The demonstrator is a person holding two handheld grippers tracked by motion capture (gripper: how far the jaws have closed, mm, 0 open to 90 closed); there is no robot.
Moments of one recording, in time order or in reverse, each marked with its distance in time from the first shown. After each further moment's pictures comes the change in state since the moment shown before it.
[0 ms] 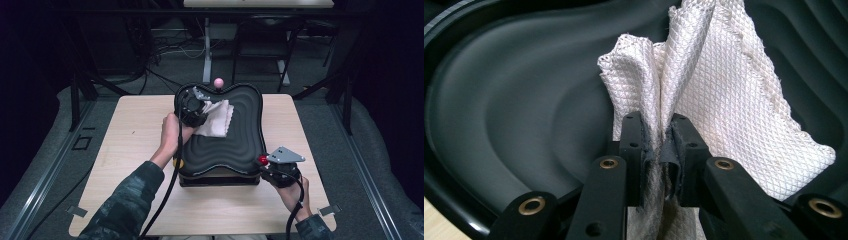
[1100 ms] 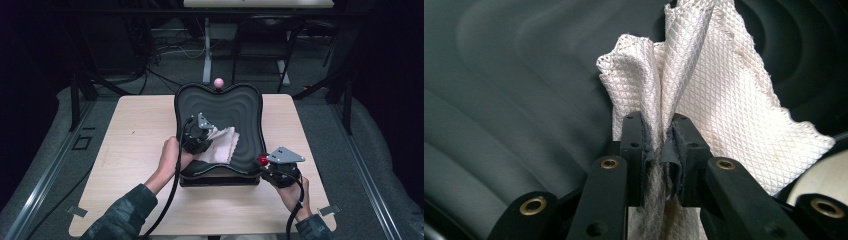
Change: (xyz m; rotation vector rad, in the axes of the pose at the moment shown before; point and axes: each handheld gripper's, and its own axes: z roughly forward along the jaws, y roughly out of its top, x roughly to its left) left arm -0.045 -0.045 -0.012 0.039 -0.128 0.079; right arm 0.000 0.000 0.000 0.005 -0.013 -0.006
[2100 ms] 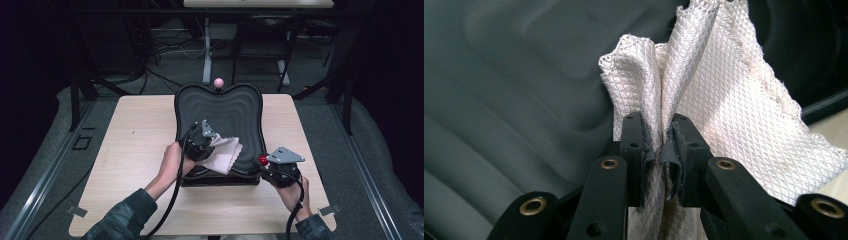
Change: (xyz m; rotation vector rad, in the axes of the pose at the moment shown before) left arm -0.011 -0.003 0.001 0.027 -0.014 0.048; right arm 0.000 0.000 0.001 -0.012 0.020 0.003
